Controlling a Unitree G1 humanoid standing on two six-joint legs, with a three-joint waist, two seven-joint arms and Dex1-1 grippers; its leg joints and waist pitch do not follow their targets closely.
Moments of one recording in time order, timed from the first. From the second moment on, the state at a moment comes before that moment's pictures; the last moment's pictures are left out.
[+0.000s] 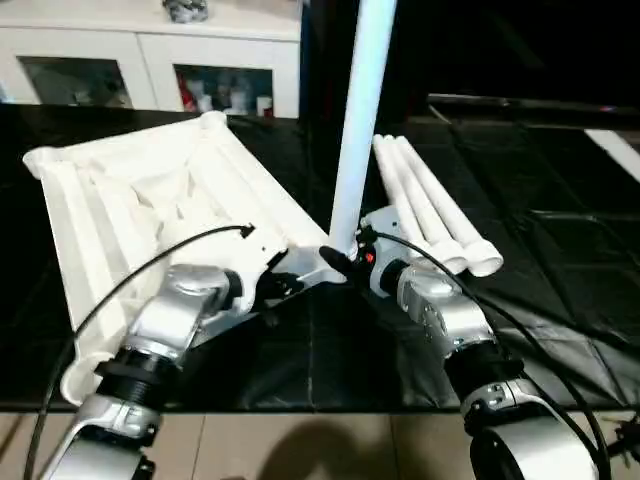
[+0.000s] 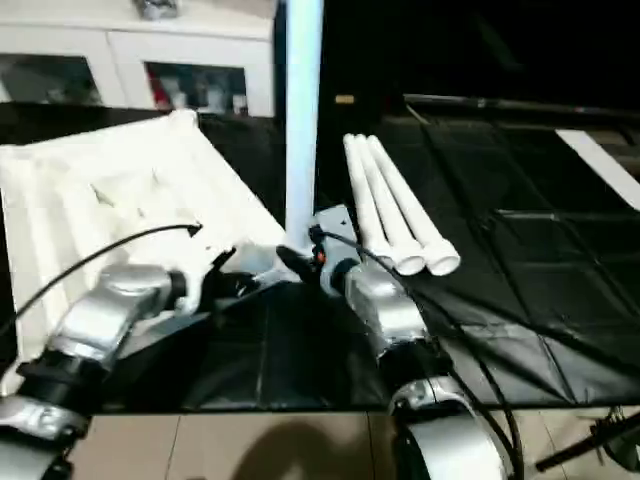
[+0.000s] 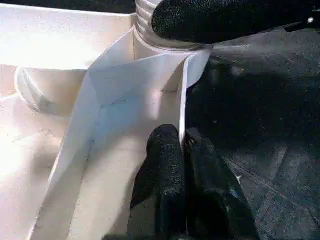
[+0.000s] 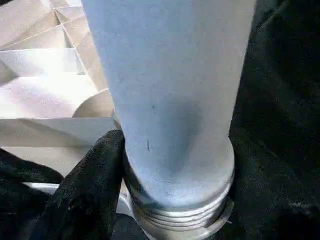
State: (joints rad) left arm -0.52 0.30 -0.19 0.36 0.02 0.51 -0.85; right arm -0.64 0.00 0.04 0.75 0.07 0.17 0.51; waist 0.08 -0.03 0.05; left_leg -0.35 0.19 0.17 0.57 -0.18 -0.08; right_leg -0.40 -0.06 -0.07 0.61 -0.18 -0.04
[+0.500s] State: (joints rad) left arm -0.51 0.40 -0.24 0.35 0.02 0.40 -1.00; right arm -0.49 -0.10 0.06 0.63 0.10 0.07 0.75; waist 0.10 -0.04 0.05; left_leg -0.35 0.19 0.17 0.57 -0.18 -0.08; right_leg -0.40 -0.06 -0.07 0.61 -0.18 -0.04
